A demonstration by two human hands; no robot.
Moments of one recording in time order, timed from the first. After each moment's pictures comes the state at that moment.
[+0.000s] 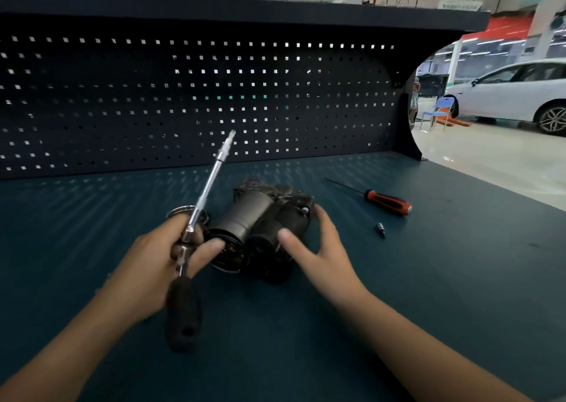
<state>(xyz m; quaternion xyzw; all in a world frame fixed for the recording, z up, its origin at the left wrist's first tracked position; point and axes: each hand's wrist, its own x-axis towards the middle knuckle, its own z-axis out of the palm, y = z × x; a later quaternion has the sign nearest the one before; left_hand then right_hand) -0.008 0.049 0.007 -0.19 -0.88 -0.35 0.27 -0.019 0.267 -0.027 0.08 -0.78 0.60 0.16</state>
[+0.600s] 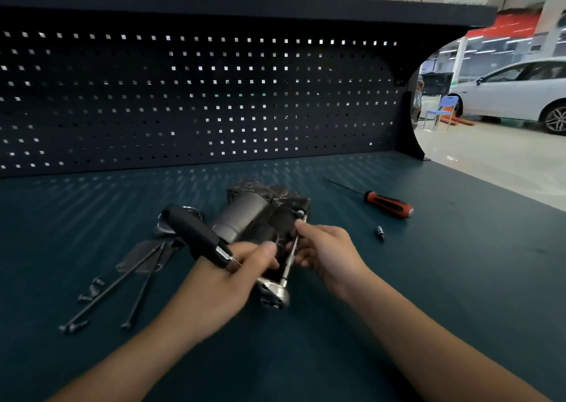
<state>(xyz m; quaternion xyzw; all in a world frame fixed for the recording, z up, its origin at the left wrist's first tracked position) 0.011 0.130 0.009 -0.14 -0.82 -0.55 0.10 -0.048 0.284 -0.015 0.00 -0.64 0.77 0.00</state>
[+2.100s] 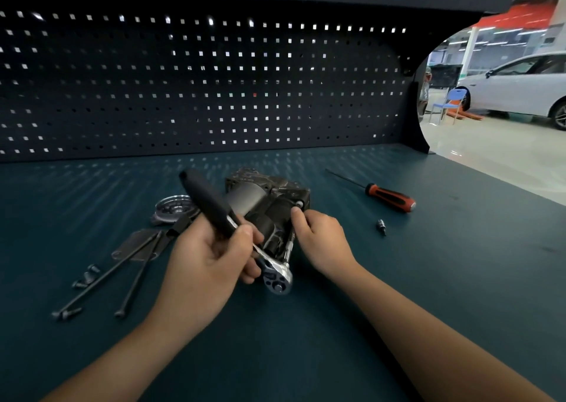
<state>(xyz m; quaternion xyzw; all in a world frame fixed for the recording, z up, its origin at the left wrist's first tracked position) 0.014 0.136 0.008 -0.16 -0.71 -0.65 0.20 -0.070 0.287 -0.027 0.06 -0.89 0.42 0.17</state>
